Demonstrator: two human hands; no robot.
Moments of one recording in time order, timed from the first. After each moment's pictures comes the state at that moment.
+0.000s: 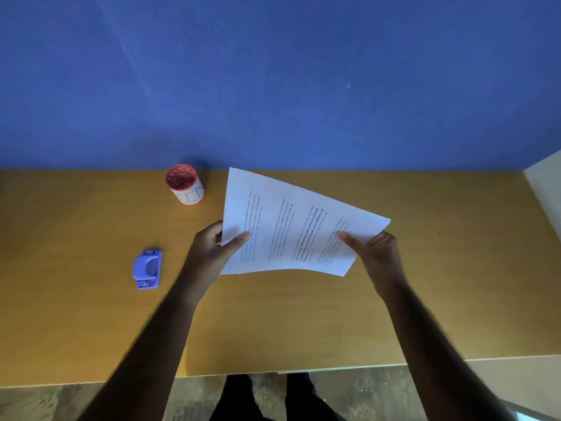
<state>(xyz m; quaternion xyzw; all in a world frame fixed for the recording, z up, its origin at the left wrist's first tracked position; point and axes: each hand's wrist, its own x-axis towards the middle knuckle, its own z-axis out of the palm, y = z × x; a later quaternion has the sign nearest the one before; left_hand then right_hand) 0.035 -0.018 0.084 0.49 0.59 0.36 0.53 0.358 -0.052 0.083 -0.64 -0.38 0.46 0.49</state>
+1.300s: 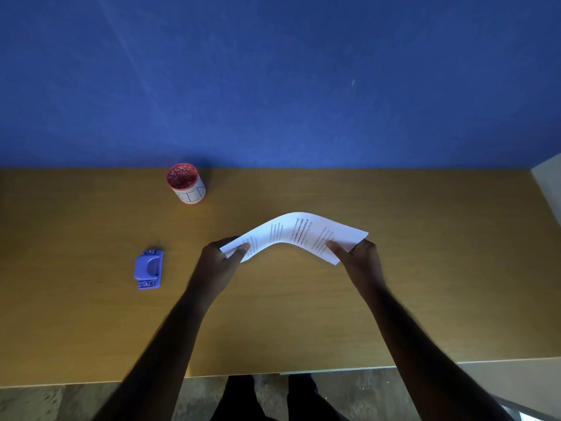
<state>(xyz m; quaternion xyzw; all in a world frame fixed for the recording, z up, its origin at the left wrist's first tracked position) 0.032 -0.024 0.047 0.54 0.64 0.28 0.46 0.345 -0.047 0.025 -0.70 -0.42 0.42 0.39</state>
